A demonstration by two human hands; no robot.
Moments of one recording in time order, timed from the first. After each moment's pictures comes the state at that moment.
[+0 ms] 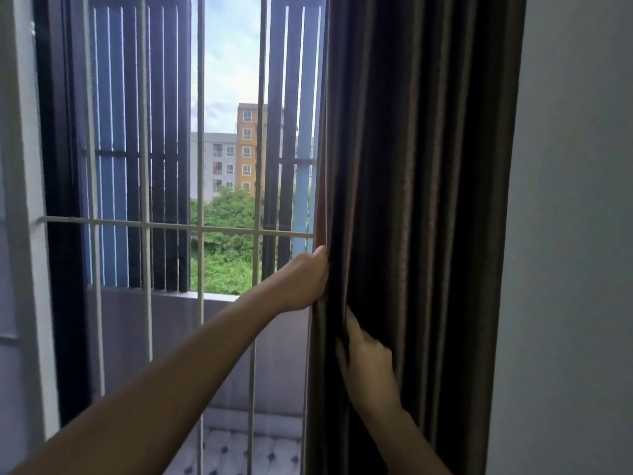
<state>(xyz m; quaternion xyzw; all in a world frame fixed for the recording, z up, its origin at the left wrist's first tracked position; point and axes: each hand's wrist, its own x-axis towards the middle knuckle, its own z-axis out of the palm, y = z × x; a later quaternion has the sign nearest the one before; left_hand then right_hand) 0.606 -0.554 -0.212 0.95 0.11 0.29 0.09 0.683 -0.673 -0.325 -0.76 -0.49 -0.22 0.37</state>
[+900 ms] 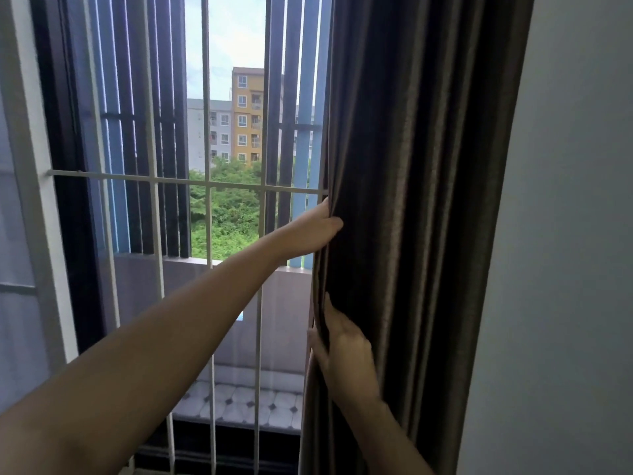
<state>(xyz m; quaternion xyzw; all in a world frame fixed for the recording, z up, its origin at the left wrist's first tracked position) 0.592 -0.576 -0.214 0.90 0.08 0.26 0.34 0.630 -0.679 -0.385 -0.74 -0.49 -0.22 0.41</state>
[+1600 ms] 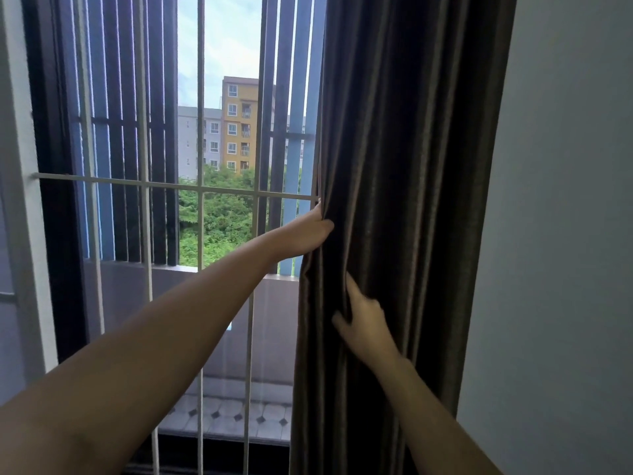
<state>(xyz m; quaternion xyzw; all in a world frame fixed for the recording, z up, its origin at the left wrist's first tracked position) 0.597 -0.570 -0.212 0.91 0.09 0.23 0.33 0.669 -0.693 -0.338 -0.75 -0.52 -0.11 0.40</state>
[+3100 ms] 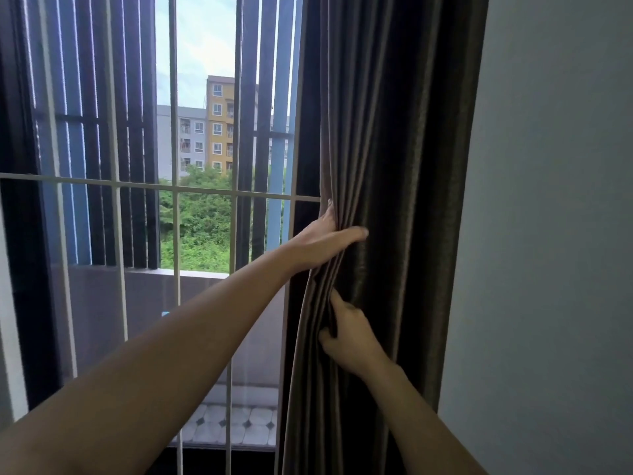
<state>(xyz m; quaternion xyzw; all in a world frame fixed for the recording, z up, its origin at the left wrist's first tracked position) 0.638 -0.605 -0.227 0.90 0.07 0.25 0.35 0.687 -0.709 -0.348 -0.78 -0.52 -0.04 0.35</state>
